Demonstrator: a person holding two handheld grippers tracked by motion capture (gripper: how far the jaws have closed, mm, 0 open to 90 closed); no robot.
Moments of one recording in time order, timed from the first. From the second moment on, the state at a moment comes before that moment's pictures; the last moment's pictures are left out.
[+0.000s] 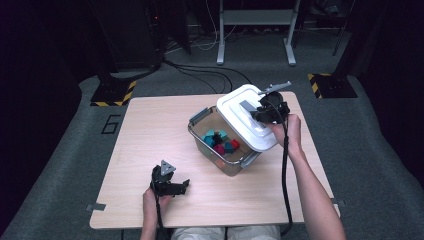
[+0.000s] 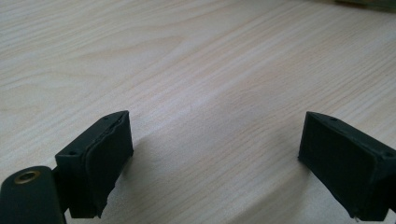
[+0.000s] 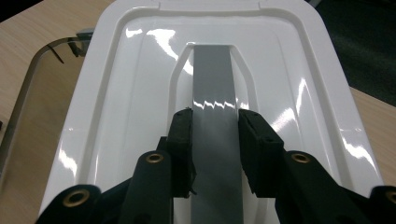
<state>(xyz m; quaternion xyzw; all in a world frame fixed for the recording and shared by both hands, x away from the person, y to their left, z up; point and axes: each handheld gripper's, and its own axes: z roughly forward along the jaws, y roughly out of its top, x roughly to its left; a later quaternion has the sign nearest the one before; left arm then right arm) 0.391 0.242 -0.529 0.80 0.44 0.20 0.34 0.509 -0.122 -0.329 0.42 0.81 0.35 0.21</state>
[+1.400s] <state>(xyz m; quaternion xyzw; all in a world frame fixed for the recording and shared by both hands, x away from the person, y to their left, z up) 0.390 0.242 -0.529 0.80 0.45 0.20 0.35 0.510 -0.036 -0.371 0.36 0.86 0.32 0.15</state>
